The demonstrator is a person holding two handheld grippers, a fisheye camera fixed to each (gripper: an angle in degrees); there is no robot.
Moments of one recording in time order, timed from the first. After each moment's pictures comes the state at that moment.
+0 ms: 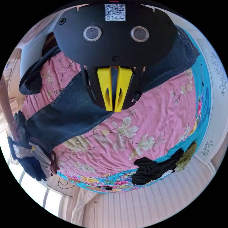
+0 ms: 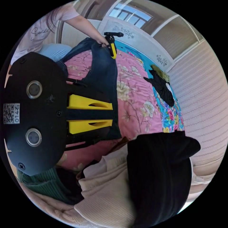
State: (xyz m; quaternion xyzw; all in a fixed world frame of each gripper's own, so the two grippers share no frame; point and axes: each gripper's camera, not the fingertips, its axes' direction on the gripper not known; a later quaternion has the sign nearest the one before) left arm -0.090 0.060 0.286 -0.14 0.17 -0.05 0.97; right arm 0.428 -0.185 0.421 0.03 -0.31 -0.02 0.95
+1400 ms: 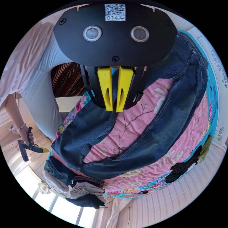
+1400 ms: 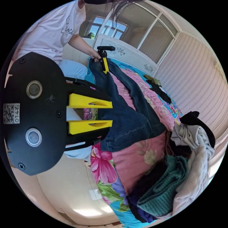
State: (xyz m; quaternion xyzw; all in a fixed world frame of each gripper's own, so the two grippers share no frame) left arm 0.104 0.164 0.196 -0.15 0.26 0.05 0.95; right arm 0.544 0.159 0.447 0.03 -0.42 0.11 0.90
